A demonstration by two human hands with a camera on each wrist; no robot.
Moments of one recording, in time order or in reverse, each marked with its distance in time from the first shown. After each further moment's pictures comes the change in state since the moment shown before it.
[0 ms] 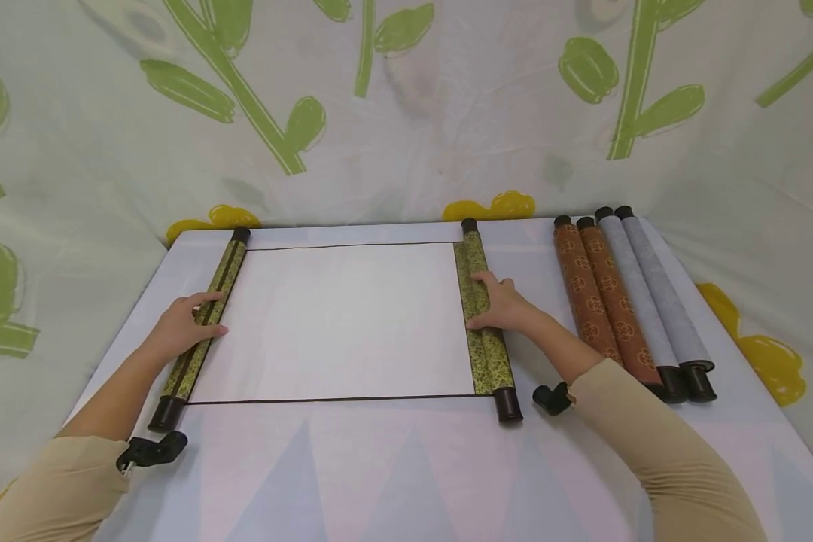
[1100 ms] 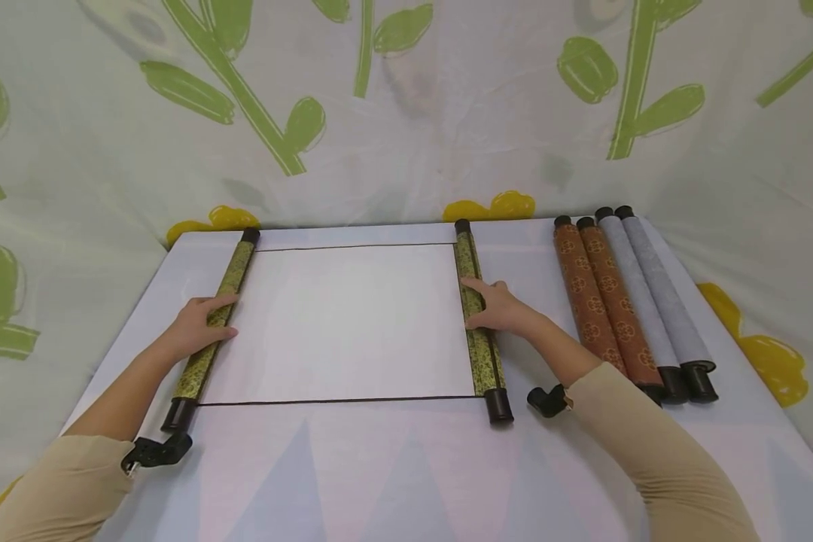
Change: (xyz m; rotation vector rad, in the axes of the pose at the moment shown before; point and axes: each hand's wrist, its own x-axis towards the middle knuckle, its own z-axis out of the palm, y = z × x) left_hand 0.009 0.009 0.010 0.034 -0.074 0.036; right_hand 0.001 -0.008 0.001 0.046 -0.092 0.033
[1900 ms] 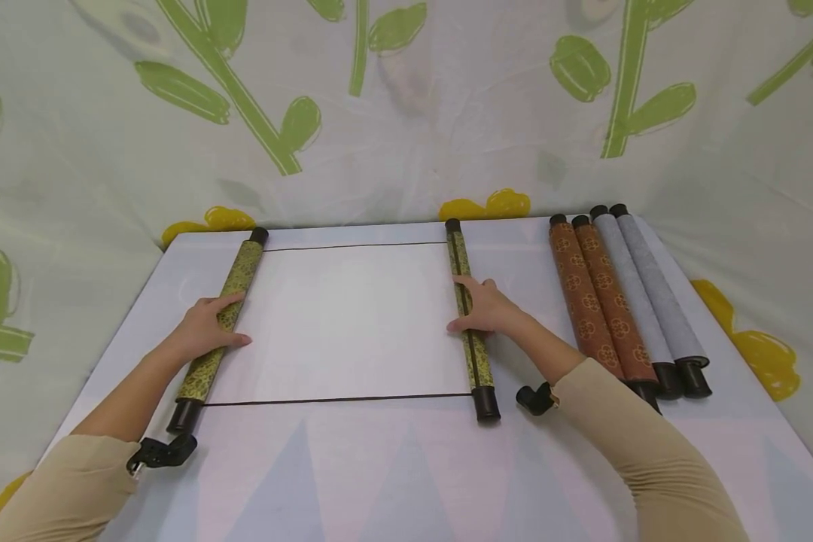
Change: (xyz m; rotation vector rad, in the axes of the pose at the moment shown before) left_hand 0.001 0.018 0.008 0.105 0.010 0.006; right_hand 0.007 -0.005 0.009 -0.085 0.059 0.028
